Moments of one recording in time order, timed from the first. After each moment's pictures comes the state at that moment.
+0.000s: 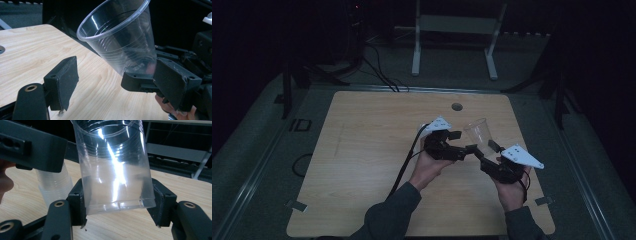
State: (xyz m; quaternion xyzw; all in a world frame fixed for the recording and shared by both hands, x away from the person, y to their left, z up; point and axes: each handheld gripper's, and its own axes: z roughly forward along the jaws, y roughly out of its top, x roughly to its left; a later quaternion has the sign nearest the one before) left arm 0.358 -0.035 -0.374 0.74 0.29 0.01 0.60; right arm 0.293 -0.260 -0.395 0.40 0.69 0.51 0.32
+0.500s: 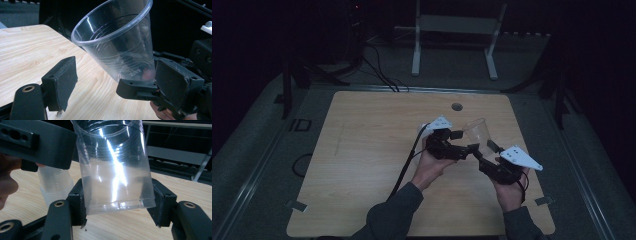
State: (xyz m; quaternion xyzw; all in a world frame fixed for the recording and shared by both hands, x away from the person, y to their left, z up) left arm 0.359 -0.039 -0.373 0.74 0.29 -0.01 0.61; right arm 0.292 -0.257 -0.396 0.39 0.68 0.52 0.32
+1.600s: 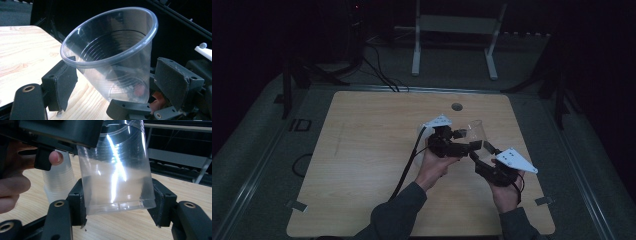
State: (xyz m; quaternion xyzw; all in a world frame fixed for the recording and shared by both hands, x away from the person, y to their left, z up) left arm 0.364 -0.043 -0.374 0.71 0.30 -0.04 0.64; right arm 0.289 -0.248 -0.403 0.38 0.68 0.53 0.33
